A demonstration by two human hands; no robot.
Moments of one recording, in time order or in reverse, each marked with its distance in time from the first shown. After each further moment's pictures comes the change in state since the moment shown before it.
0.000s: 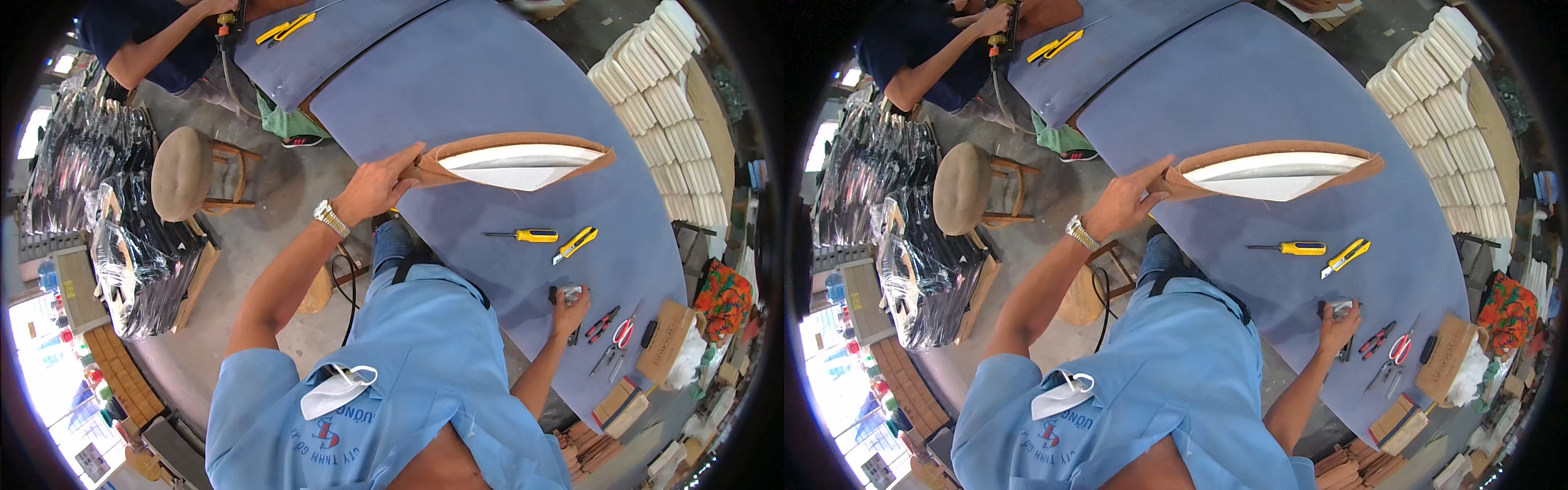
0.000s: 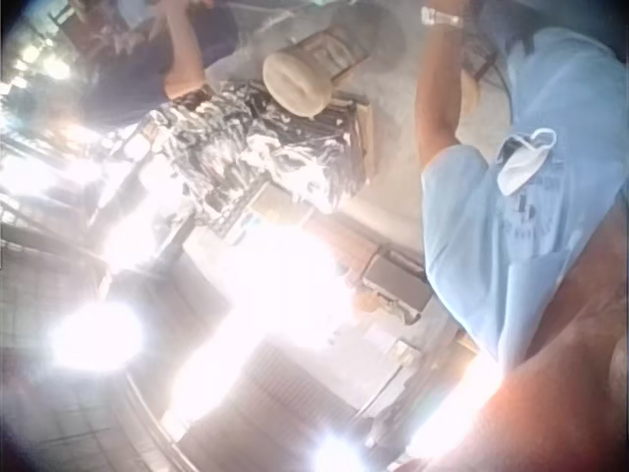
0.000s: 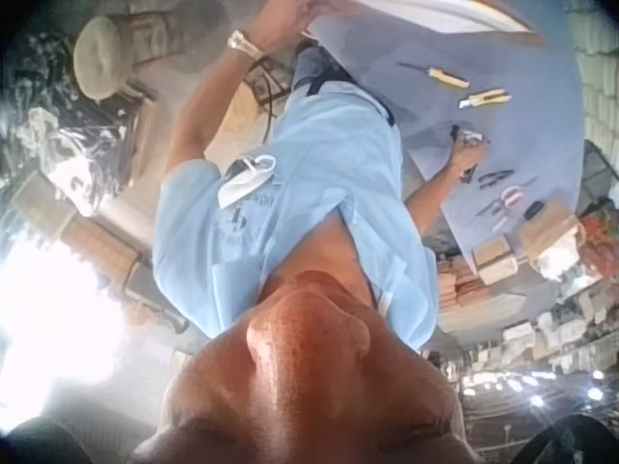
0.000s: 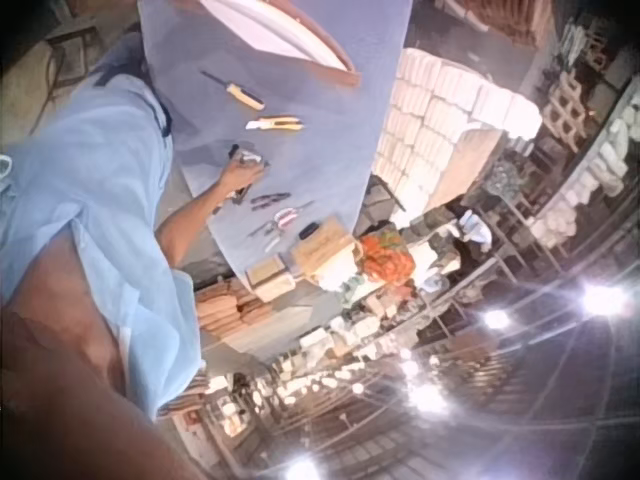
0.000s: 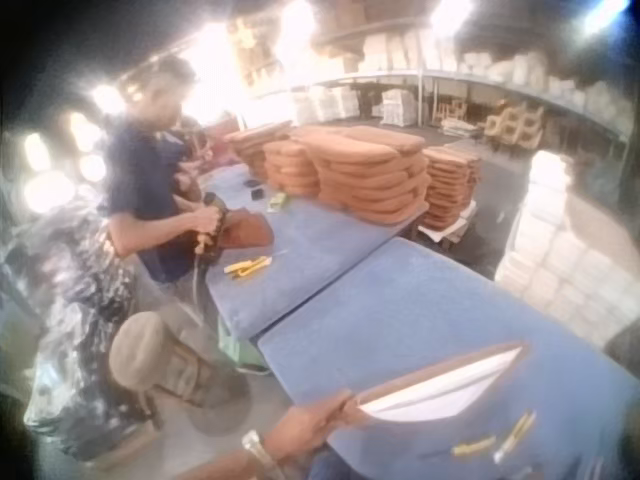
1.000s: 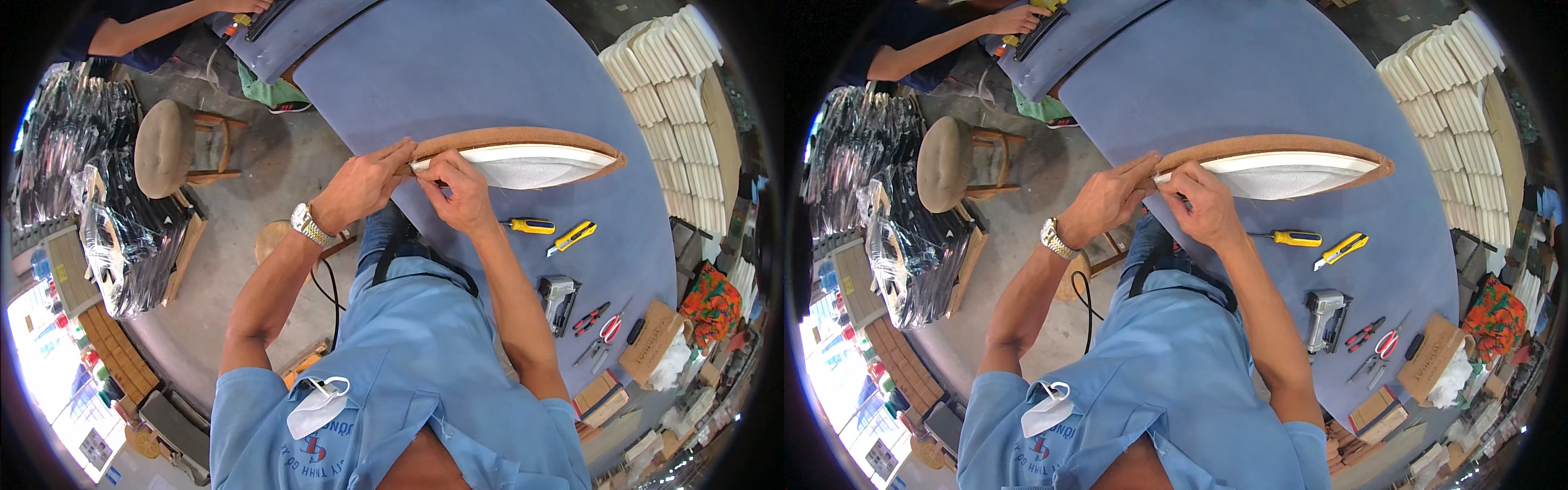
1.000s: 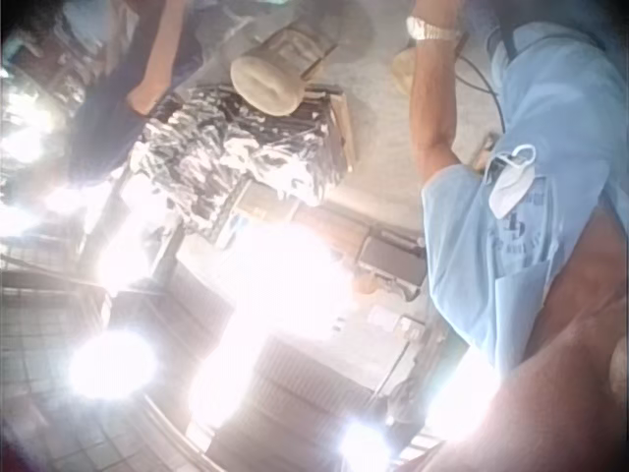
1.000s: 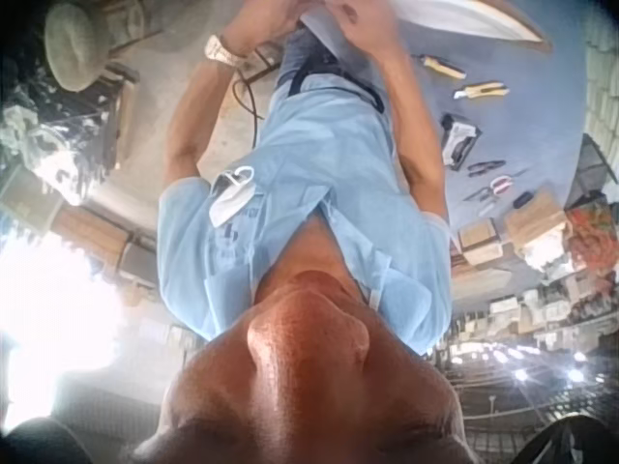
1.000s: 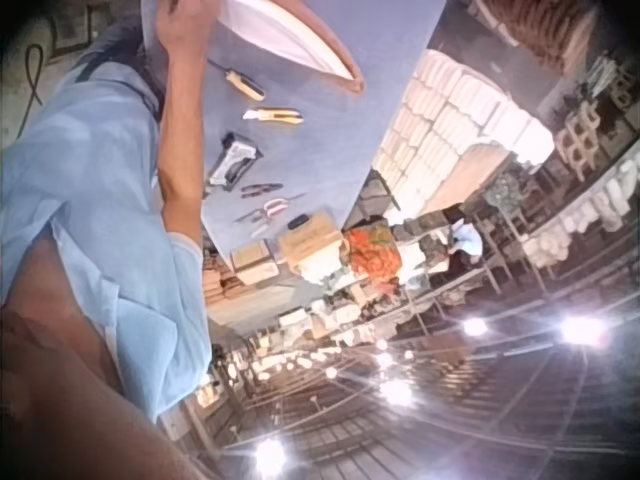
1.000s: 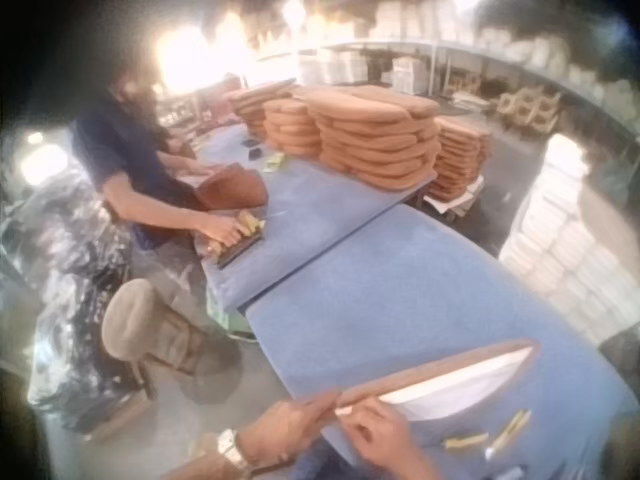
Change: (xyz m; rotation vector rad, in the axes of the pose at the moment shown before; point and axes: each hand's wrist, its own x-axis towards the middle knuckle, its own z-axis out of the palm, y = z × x) left_hand -0.003 0.023 0.001 0.008 -0.025 -0.059; right_hand -0.009 -0.380 0.040 0.833 -0.548 -1.093
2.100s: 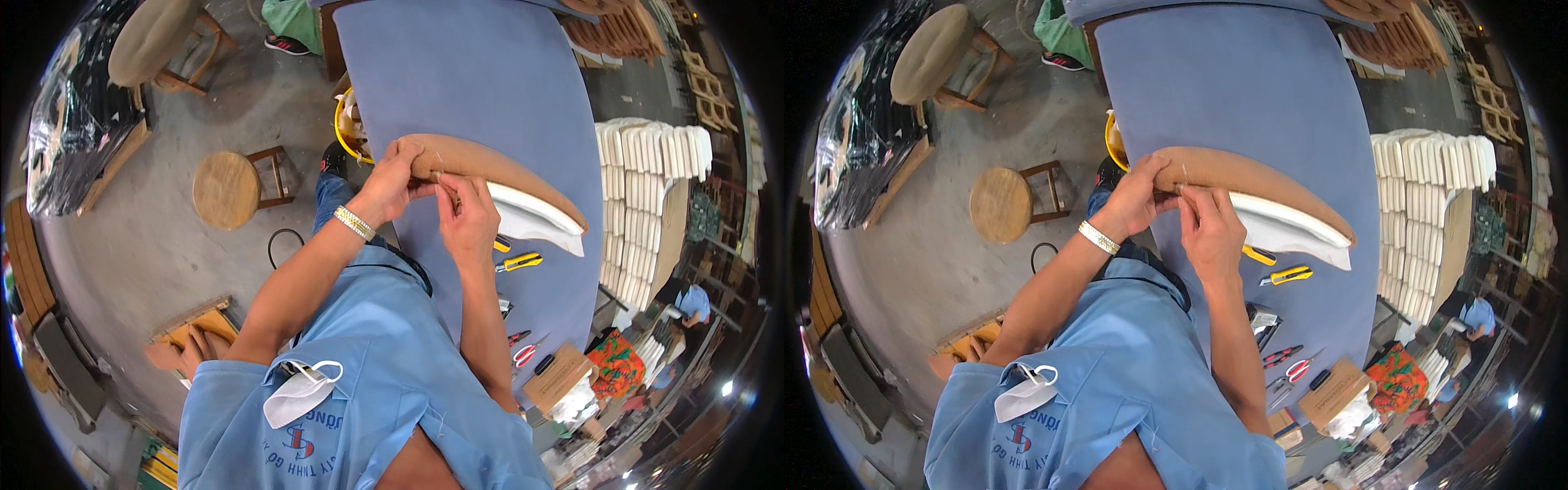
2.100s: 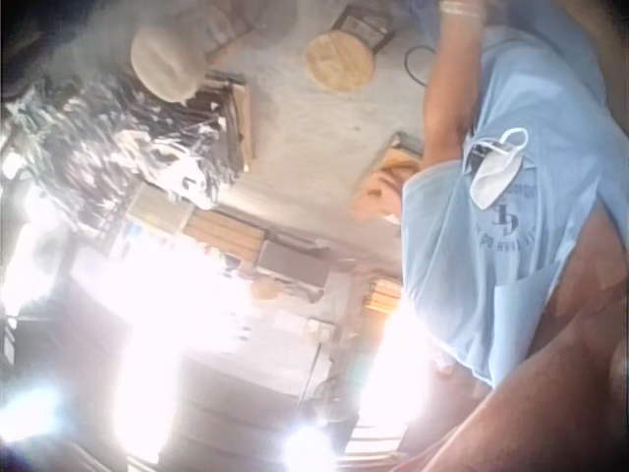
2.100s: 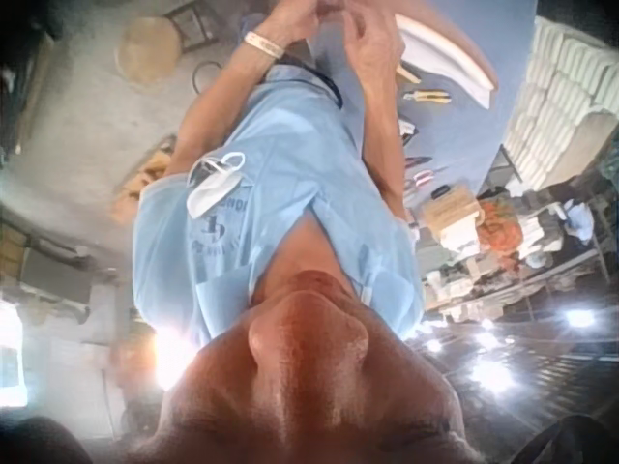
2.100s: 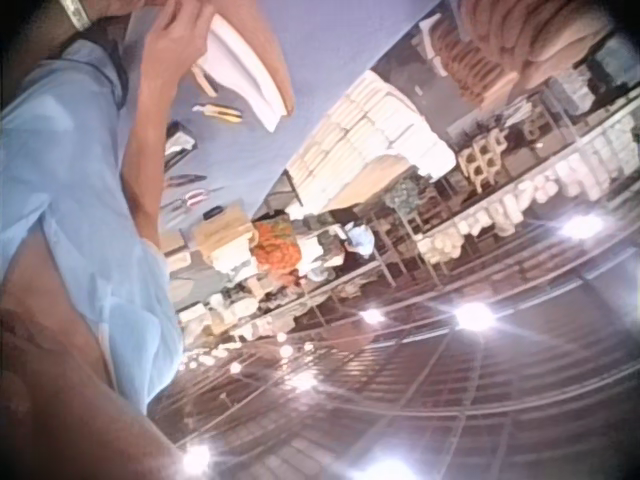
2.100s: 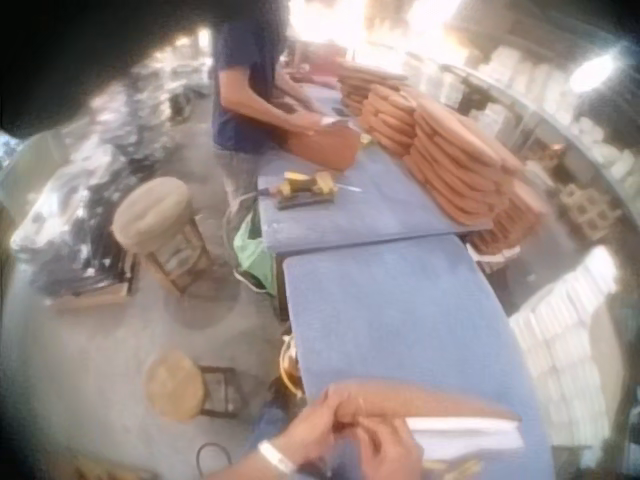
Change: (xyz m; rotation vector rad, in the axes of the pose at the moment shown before) left_hand -0.017 0.033 0.096 -1.844 0.455 -0.848; right_hand -0.033 -0.059 -0.012 -0.422 -0.143 0.131
